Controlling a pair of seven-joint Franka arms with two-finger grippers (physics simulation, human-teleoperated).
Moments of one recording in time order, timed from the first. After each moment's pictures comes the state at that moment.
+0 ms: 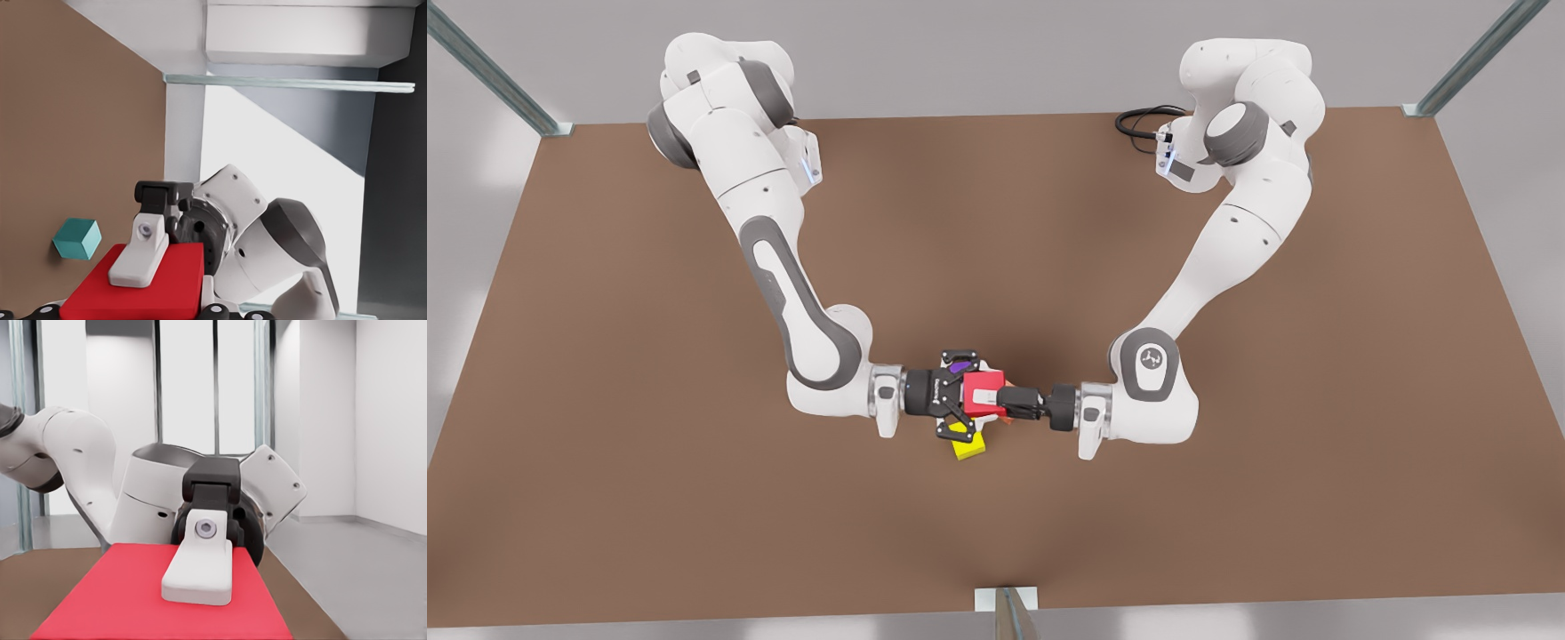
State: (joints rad) left arm -0.06 1.08 -0.75 -1.04 -1.01 2.16 0.28; right arm 0.35 0.75 0.14 -1.40 1.75 2.07 -2.18
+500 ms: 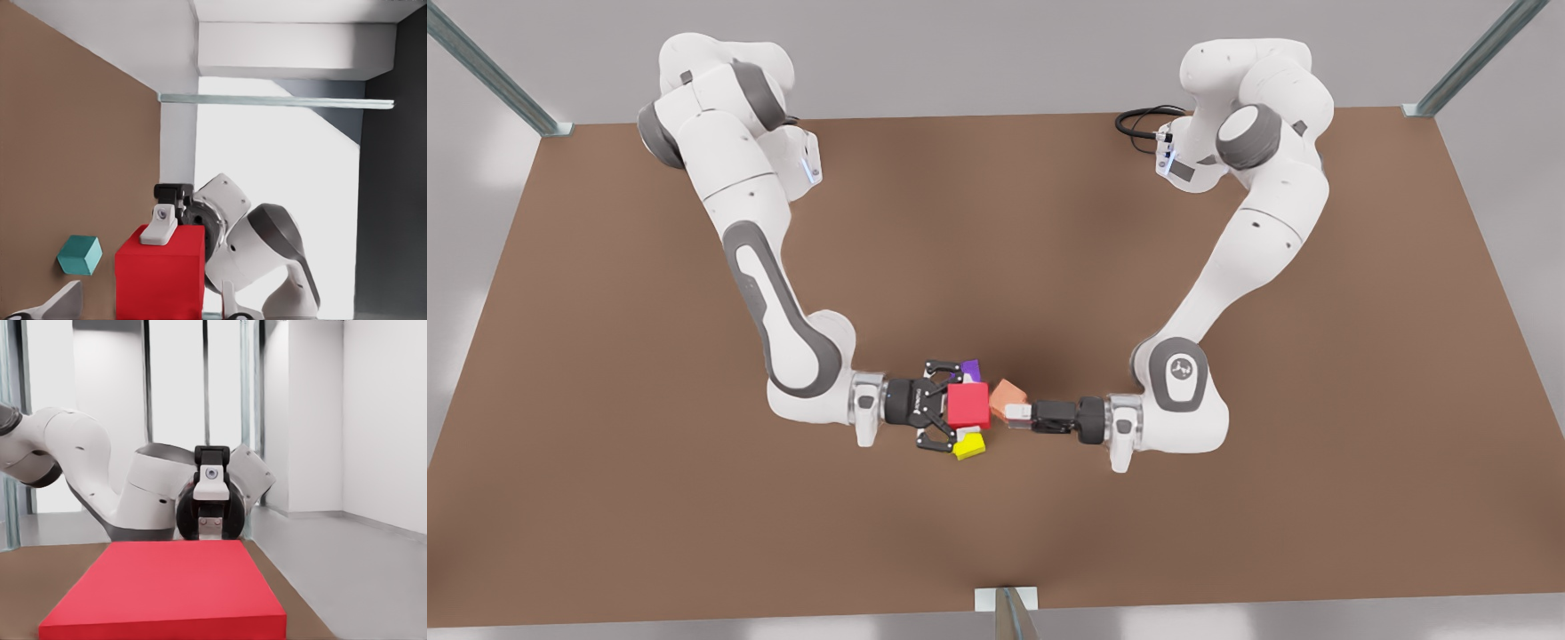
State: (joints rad) left arm 0.02 1.07 -0.74 -1.05 -1.03 2.12 0.31; right arm 0.29 0.74 0.14 -1.41 1.73 2.07 -2.18
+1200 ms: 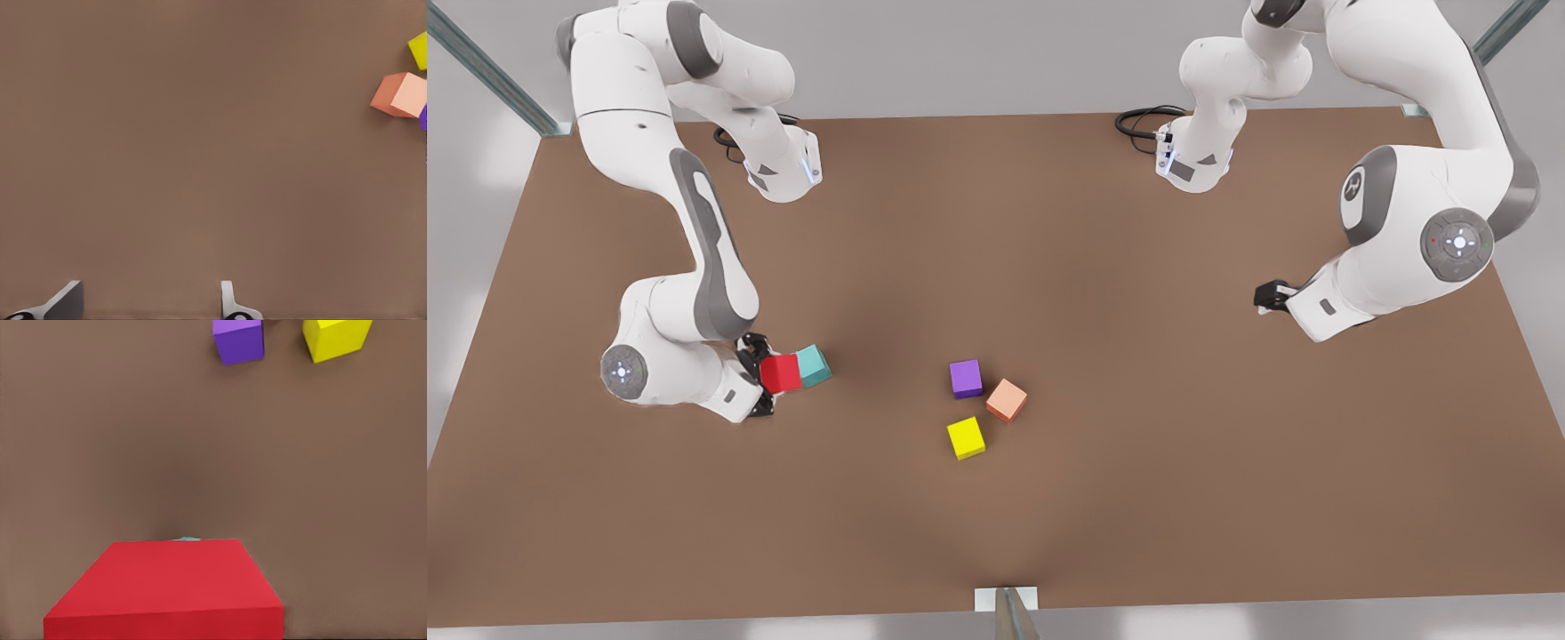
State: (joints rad) left arm -0.14 0.23 0.02 -1.41 0.00 1.44 0.11; right arm 0.06 0.37 0.07 -1.73 0.21 1.83 -1.58
